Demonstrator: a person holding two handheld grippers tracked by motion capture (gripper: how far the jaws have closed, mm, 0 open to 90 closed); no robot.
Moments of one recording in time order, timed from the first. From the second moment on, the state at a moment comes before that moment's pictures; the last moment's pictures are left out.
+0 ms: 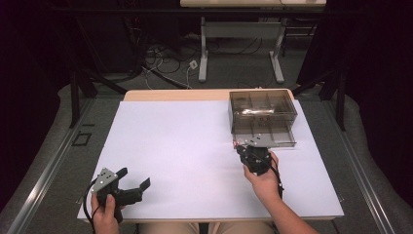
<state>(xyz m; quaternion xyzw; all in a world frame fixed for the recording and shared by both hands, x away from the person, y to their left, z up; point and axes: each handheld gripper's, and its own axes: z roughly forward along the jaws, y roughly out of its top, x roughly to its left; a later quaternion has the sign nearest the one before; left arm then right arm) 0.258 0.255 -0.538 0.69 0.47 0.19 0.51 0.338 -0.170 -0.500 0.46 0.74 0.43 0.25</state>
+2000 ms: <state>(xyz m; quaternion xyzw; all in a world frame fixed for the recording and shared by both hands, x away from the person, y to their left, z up) 0.259 0.255 -0.538 0.69 0.47 0.19 0.51 0.398 -0.185 -0.471 0.53 0.72 0.39 0.22</state>
